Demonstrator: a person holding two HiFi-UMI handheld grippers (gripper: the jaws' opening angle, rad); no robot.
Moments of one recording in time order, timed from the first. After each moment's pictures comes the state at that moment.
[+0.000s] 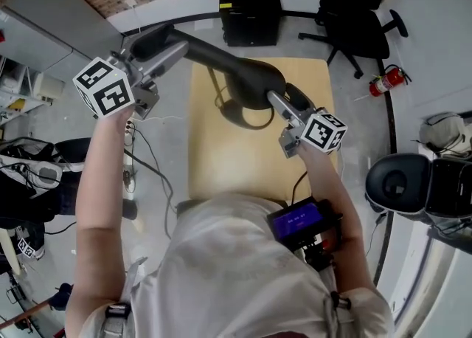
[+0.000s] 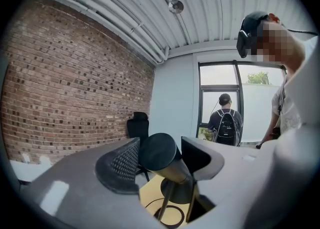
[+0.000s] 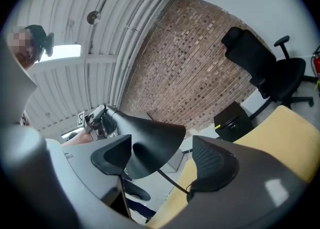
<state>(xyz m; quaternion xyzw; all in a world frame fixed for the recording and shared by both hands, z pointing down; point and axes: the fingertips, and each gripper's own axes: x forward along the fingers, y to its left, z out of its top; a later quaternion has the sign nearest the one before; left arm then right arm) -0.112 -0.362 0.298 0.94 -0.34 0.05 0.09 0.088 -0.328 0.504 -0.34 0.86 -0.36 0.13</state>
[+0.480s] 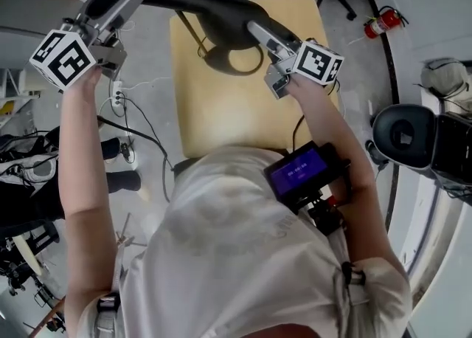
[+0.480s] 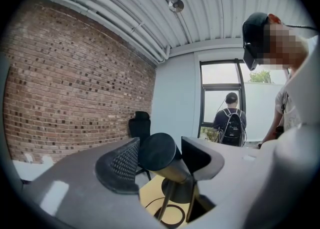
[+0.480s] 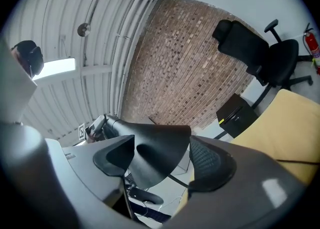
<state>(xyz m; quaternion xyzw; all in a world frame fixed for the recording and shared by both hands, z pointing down) -0.111 -0.363 0.297 0.93 -0.35 0.05 0.08 0.079 -0.336 0.492 -0.32 0.83 -0.41 0.18</state>
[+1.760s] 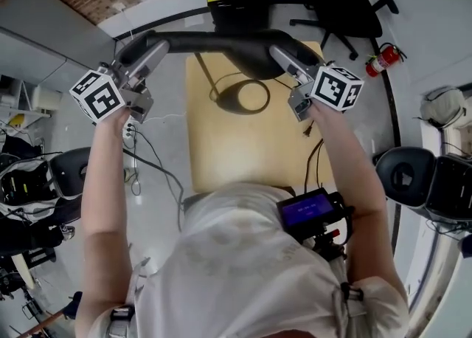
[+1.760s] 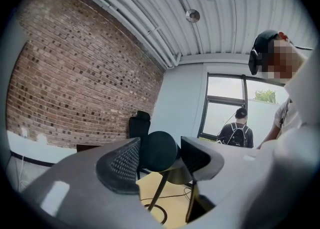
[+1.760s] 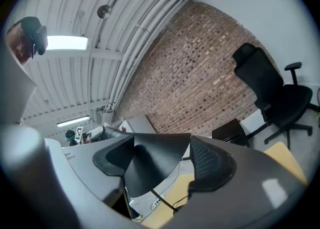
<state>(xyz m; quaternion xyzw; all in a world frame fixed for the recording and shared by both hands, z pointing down) -0.129 -0.351 0.329 0.92 -0.35 0.00 0.15 0.114 -0.364 0.435 -0.36 0.87 -0.30 0.12</state>
